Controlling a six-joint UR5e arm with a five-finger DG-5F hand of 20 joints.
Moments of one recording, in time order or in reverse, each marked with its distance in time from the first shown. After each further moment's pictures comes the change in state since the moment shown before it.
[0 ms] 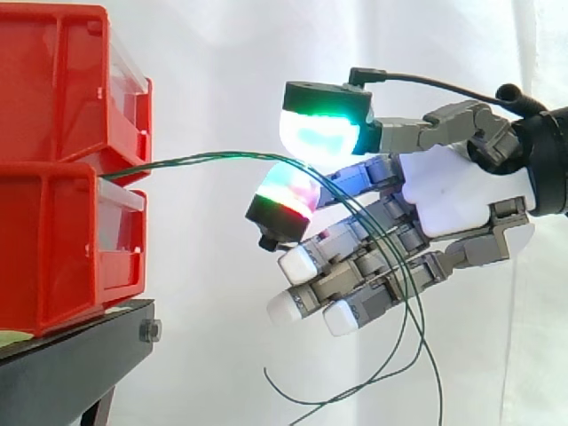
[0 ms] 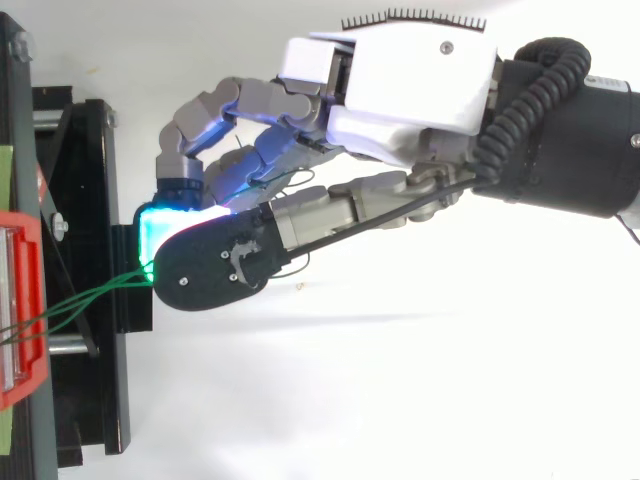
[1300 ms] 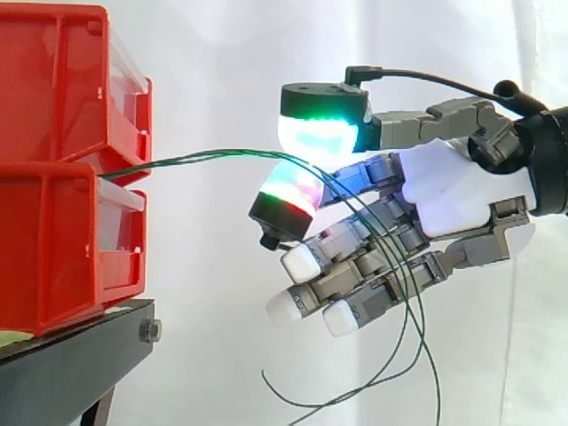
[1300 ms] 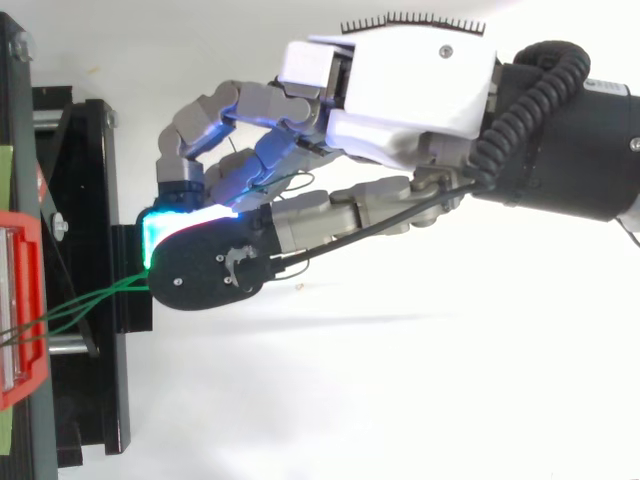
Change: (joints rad) arm 0.002 0.000 -0.001 0.002 0.002 -0.001
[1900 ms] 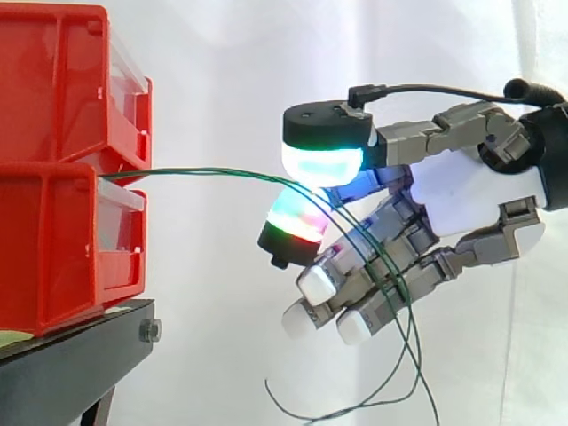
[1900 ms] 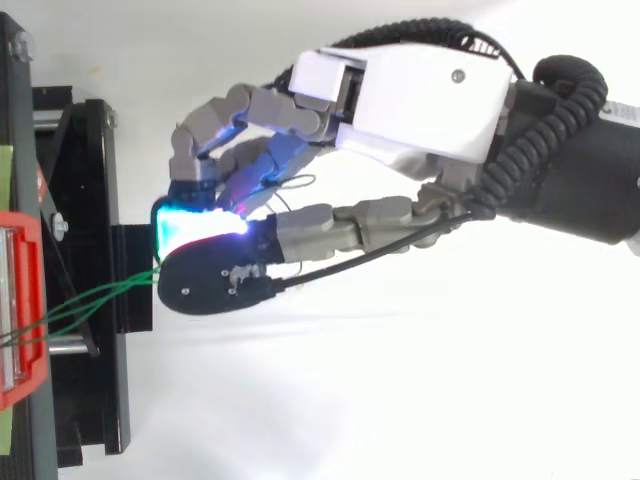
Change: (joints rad) arm 0.032 0.006 0.000 -0.023 0.111 -0.159
